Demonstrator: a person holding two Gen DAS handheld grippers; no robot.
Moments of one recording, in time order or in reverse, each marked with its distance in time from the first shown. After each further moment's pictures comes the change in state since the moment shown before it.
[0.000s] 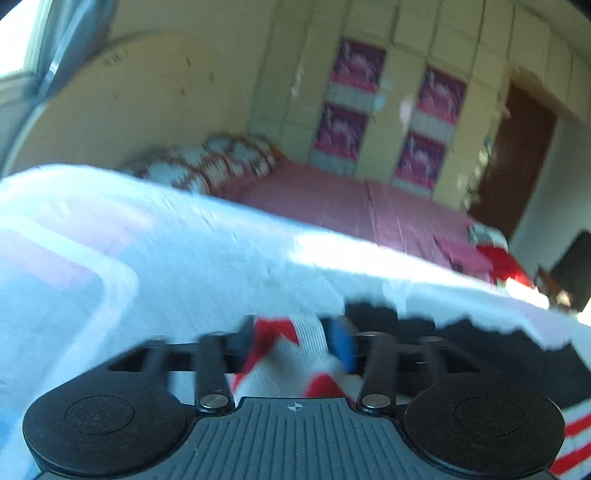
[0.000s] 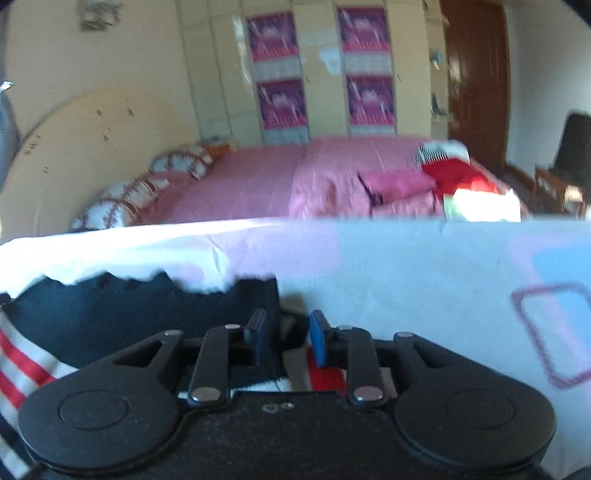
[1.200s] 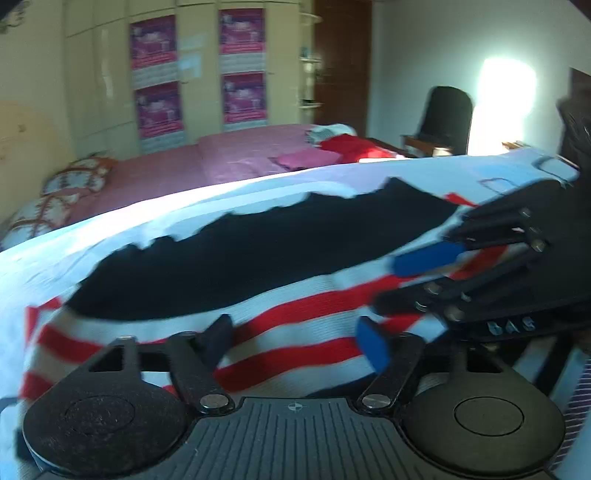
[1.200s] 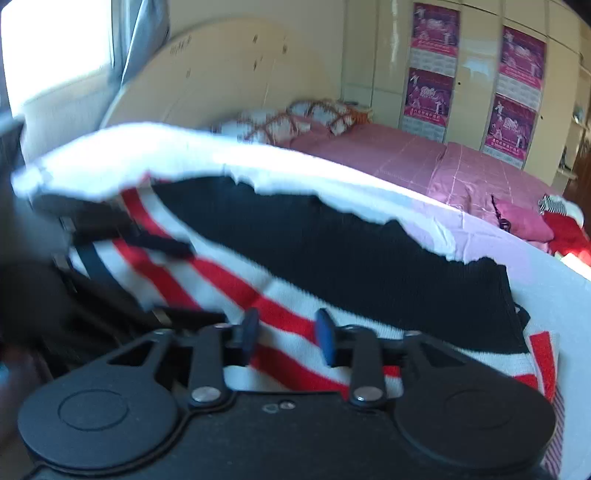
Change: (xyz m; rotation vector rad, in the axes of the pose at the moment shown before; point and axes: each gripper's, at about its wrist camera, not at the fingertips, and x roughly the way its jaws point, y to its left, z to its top) left arm -0.039 -0.116 -0.062 0.501 0.180 -0.356; right arm -0.001 0.138 -0.040 -0.401 0.163 0.236
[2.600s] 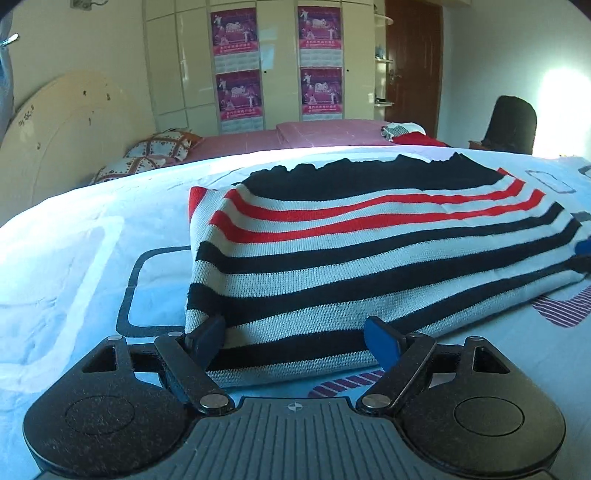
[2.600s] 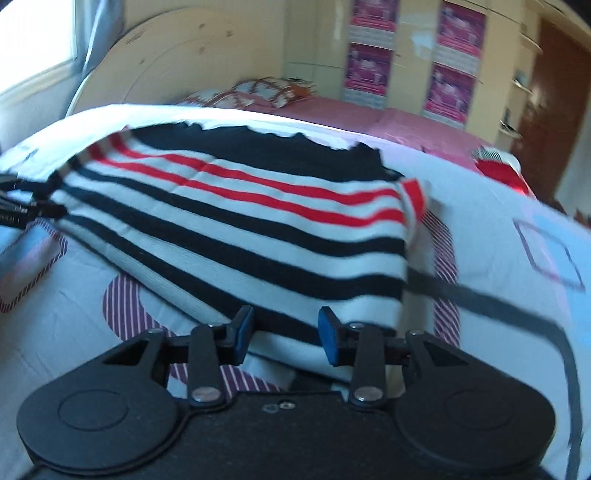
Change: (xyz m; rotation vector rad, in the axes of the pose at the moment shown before) left arm -0.106 0.046 -0.096 -0.096 0.018 0.190; right arm -0.112 -0.020 -0.110 0.147 0.035 -0.131
